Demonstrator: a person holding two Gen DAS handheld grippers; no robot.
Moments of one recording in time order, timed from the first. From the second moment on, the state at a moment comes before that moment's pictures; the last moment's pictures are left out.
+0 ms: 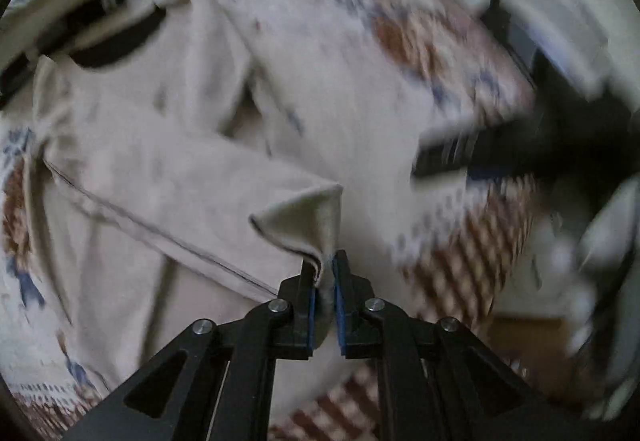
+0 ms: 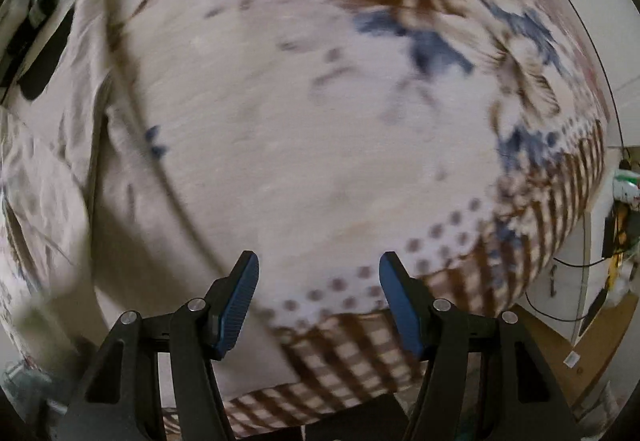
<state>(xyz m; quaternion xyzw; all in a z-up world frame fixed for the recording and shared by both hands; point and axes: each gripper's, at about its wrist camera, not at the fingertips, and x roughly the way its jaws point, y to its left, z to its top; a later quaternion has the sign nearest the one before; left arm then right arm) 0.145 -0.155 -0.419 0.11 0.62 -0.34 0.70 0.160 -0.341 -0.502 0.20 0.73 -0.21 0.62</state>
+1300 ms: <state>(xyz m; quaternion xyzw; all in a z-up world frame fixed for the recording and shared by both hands) 0.462 0.058 -0.464 0.02 0.61 0.08 0.79 0.234 -0.278 -0.455 0.25 0.70 -0.06 0.66</state>
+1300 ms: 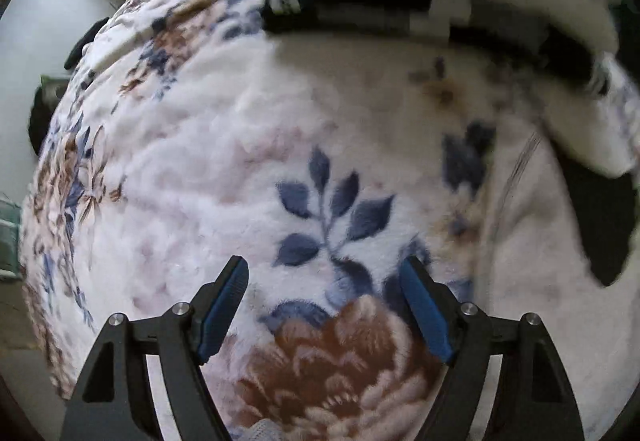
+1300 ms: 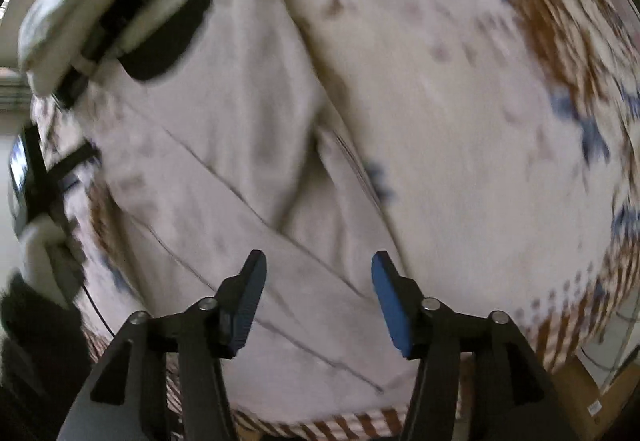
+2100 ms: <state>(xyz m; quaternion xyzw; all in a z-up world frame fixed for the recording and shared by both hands) 0.525 0.045 -0.455 0.09 0.58 0.00 0.81 0.476 -0.315 -0.510 0.18 0.68 -0.13 0.69</state>
